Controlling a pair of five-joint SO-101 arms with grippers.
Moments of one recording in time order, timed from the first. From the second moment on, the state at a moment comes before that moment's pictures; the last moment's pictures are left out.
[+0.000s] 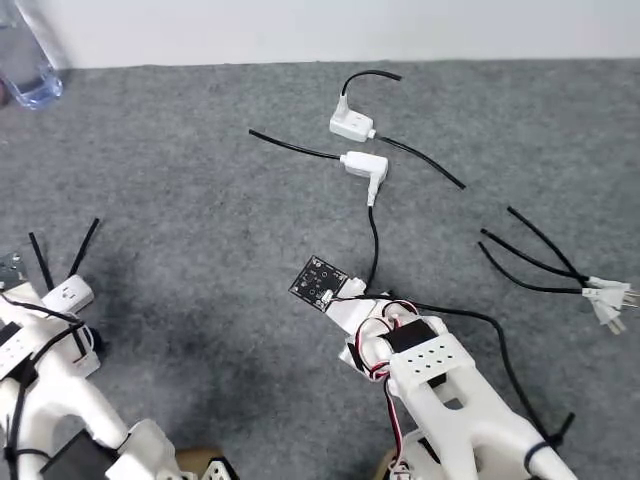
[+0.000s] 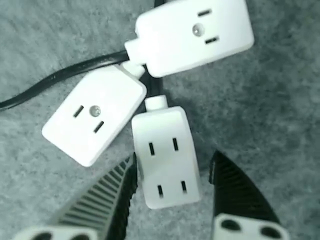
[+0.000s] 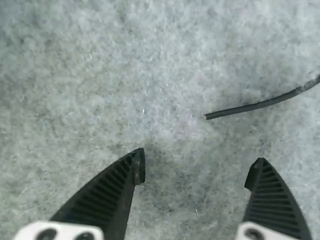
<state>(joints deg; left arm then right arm) -52.1 -18.4 57.0 51.6 -13.2 -26.3 -35.6 71.2 42.6 30.5</state>
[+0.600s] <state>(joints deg) -52.1 -18.2 57.3 51.8 -13.2 -26.3 -35.6 71.2 42.6 30.5</state>
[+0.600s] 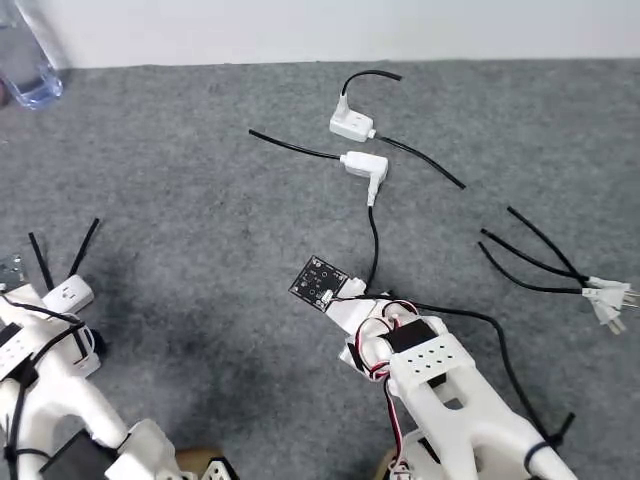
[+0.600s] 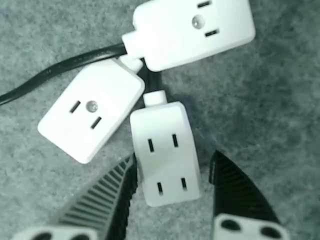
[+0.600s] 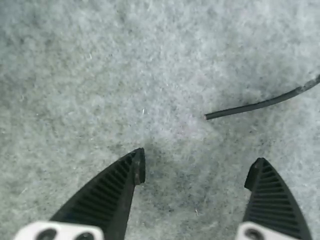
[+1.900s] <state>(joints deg) -39.6 -18.2 51.8 64.7 -23.3 -26.3 -35.9 72.1 42.6 30.5</state>
